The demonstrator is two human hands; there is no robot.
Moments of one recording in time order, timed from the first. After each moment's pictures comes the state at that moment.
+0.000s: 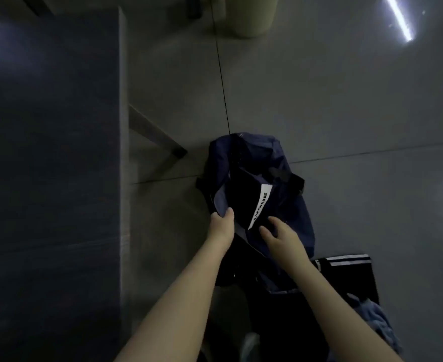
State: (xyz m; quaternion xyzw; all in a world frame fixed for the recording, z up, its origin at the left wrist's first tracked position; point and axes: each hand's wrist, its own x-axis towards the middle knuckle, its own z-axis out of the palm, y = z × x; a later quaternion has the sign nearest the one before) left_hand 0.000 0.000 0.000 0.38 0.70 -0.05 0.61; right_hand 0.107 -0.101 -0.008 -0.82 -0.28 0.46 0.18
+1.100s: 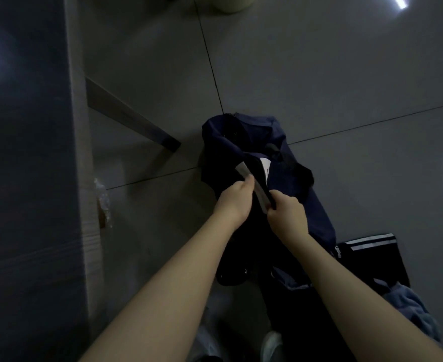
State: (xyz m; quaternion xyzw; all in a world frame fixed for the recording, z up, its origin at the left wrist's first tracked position) left_hand 0.027 0.018 -0.003 0.57 0.57 -0.11 0.58; right_hand 0.108 -0.074 -0.055 -0.87 -0.36 0.31 0.17
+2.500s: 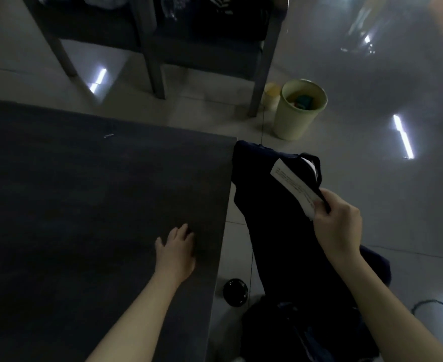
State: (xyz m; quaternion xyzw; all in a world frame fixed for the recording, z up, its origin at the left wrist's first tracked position) left_hand -0.201 0.024 0.253 0.75 0.58 -0.20 0.26; right_hand 0.087 -0.009 0.352 -0.82 -0.49 0.07 0.29
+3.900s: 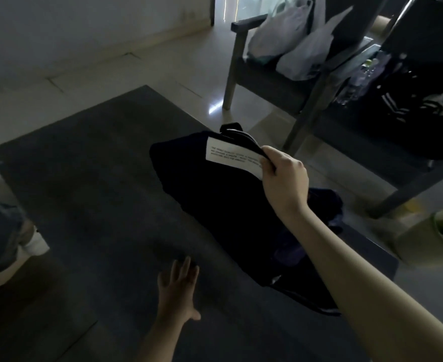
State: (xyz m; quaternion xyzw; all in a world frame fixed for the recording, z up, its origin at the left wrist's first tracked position) left_hand -0.498 0.028 0.252 0.58 0.75 -0.16 0.29; right_hand -0.368 0.219 0.447 -0.53 -0.77 0.15 0.33
